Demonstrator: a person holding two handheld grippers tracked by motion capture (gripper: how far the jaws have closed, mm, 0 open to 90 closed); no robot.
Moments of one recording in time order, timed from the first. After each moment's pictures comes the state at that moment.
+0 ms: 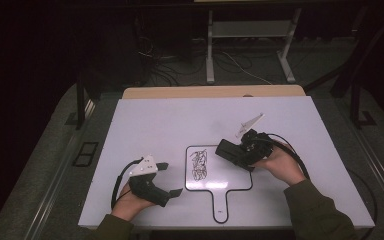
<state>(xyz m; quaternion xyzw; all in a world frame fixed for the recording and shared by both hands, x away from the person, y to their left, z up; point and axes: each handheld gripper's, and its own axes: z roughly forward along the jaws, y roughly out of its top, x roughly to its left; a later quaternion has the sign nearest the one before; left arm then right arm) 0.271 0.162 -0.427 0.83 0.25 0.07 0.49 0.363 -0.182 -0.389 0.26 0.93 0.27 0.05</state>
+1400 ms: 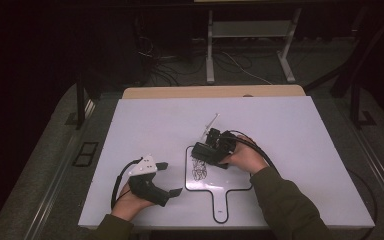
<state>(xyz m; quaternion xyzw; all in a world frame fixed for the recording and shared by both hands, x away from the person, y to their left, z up) 0.271 0.163 -0.427 0.83 0.25 0.07 0.50 0.398 -0.094 -0.418 0.21 0.96 0.20 0.04</state>
